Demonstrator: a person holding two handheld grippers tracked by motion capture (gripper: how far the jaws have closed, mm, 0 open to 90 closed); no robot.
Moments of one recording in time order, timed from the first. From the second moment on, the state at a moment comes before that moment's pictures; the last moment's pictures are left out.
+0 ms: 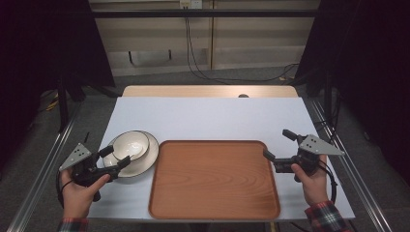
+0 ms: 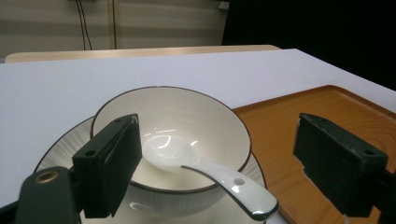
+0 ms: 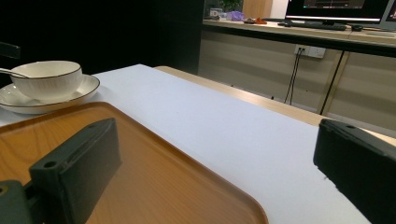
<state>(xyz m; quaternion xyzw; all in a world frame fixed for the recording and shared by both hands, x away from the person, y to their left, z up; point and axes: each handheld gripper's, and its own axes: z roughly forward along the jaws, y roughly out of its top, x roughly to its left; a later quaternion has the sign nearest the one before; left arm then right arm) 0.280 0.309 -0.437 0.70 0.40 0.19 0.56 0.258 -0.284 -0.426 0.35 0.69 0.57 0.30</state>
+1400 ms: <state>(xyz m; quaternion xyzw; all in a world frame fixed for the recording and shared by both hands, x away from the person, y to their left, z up) 0.273 0.322 -0.441 0.71 0.42 0.16 0.54 0.260 -0.282 -0.426 0.34 0.69 0.57 0.30</state>
